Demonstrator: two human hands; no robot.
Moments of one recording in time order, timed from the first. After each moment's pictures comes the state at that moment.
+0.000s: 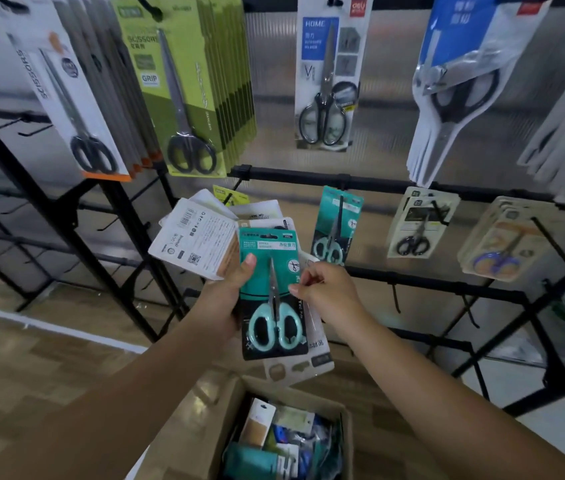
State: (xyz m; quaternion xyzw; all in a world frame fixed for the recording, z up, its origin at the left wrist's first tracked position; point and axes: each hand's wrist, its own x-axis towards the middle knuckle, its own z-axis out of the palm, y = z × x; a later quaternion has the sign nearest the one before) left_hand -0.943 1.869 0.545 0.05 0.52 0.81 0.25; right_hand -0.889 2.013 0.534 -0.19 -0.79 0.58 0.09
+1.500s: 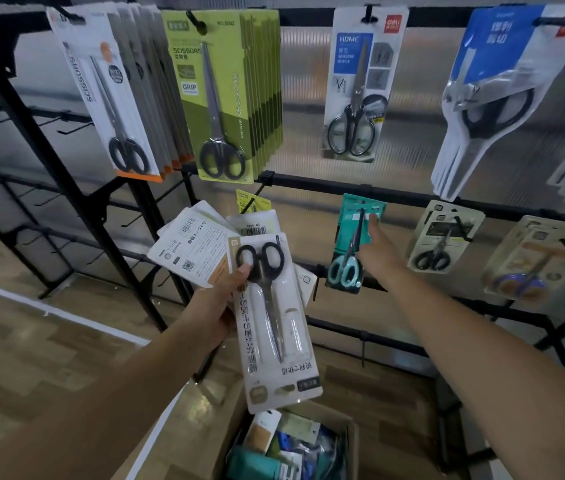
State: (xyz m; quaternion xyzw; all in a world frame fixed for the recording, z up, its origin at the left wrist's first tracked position) left_hand -0.959 1.829 0.534 -0.01 0.57 0.78 0.25; right_hand -0.954 2.093 0.534 -0.28 -0.81 0.51 0.07
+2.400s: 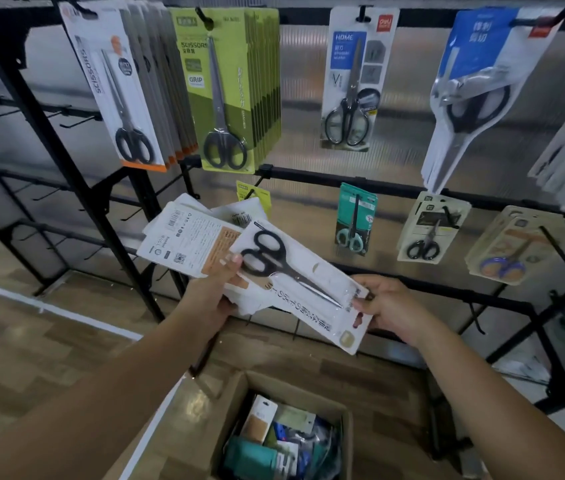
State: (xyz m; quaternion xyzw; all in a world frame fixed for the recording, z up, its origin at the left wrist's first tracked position) left_hand -0.946 1.821 0.530 -0.03 0.53 0.82 0.19; right_hand -0.841 2.061 0.534 -0.21 -0.71 0.67 -0.07
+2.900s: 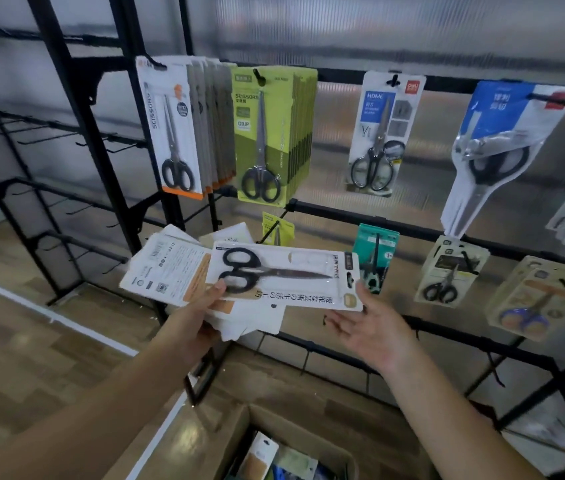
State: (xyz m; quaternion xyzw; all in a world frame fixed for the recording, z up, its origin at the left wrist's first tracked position) left_hand -0.947 1.768 0.543 0.04 0.51 0.84 0.16; right_hand -0.862 2.002 0.561 -0.22 -0.39 0.90 -0.01
